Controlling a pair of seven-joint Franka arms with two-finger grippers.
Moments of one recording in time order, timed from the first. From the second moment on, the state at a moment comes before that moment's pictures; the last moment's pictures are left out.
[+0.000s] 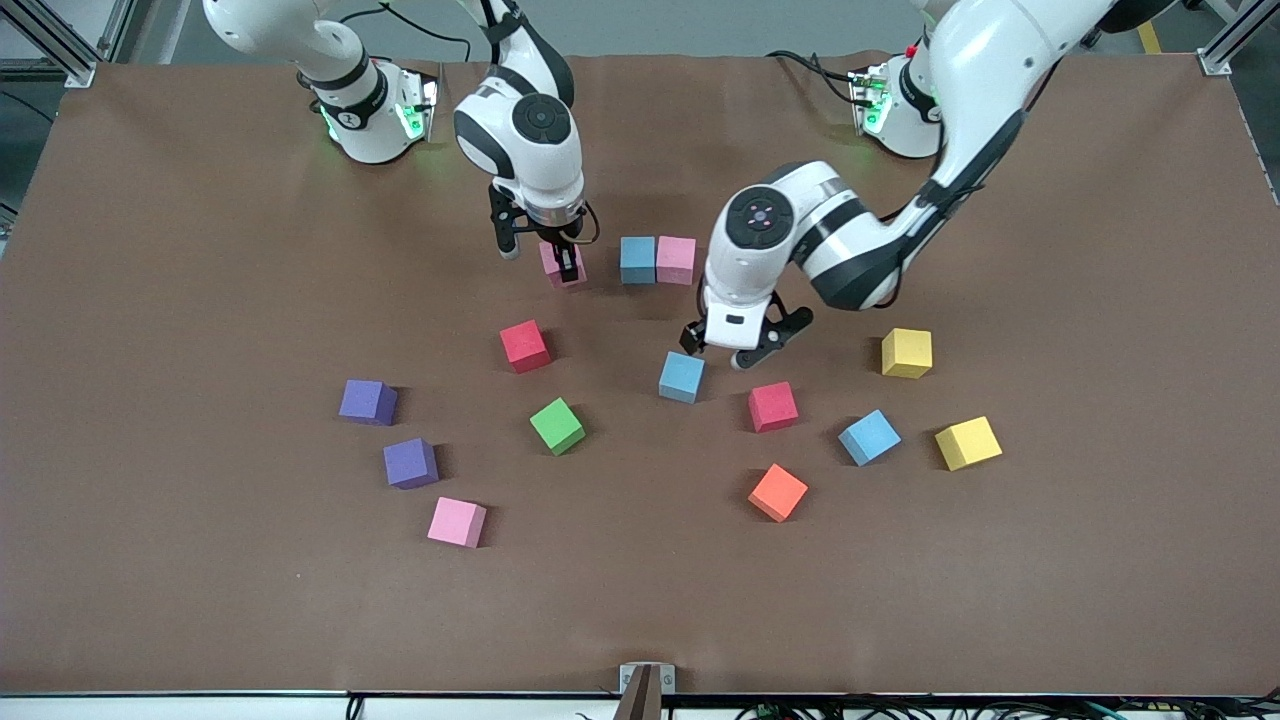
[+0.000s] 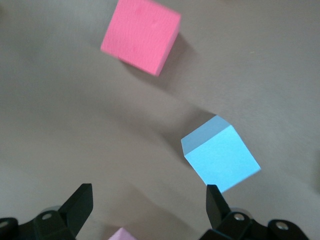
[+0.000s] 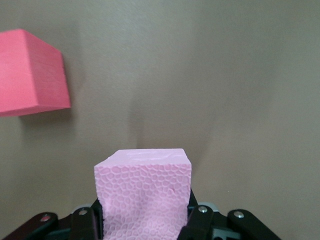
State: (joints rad) left arm -0.07 0.60 -0.74 -1.82 0.44 2.20 -1.69; right arm 0.92 0.25 -0.03 -2.31 -0.06 2.52 2.30
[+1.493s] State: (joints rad) left arm -0.22 0.79 -0.61 -1.60 0.44 2.21 -2.18; right arm 0.97 0.39 -0.03 -2.18 -0.06 2.51 2.50
